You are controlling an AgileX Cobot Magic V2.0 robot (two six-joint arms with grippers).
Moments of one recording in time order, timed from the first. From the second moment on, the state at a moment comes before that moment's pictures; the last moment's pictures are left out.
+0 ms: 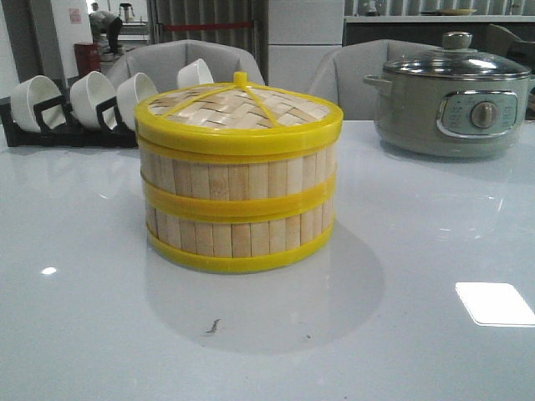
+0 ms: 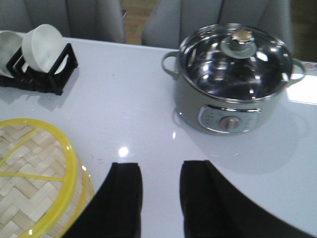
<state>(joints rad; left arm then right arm) -0.17 0.47 -0.62 0.22 0.55 -0.30 0.08 1.22 -1.47 0.00 0.77 0.07</state>
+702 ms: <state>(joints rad) -0.17 0.47 -0.62 0.22 0.55 -0.30 -0.07 0.40 -0.56 0.00 0.55 0.07</state>
